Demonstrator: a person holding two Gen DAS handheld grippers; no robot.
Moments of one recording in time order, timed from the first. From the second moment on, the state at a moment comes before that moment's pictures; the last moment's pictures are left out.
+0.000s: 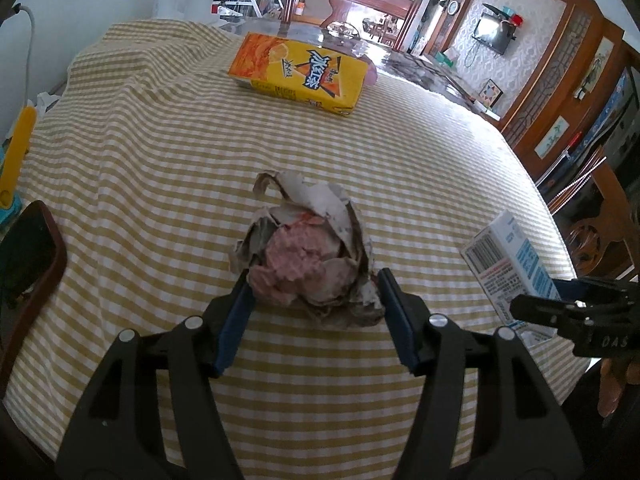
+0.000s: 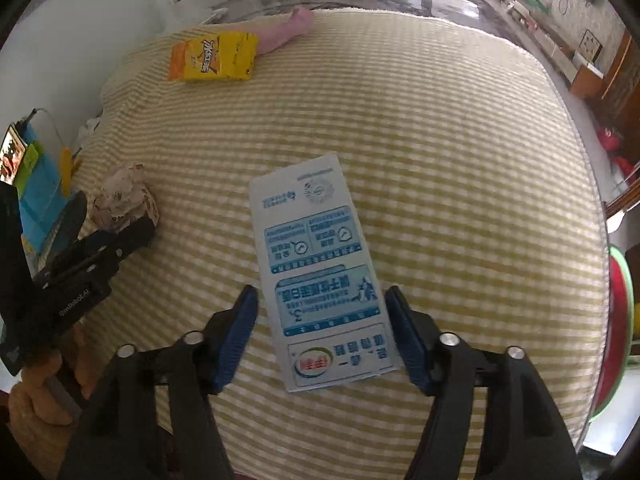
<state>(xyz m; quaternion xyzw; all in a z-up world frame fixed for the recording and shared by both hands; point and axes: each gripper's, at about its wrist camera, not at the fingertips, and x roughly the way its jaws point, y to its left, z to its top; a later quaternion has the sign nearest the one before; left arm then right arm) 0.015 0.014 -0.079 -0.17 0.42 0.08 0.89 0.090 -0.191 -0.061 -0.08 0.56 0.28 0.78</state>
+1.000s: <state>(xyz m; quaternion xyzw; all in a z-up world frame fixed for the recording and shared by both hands) -0.002 -0.026 -0.015 -0.16 0.36 0.06 0.92 0.060 -0.275 0.000 0.03 0.47 0.28 0.83</state>
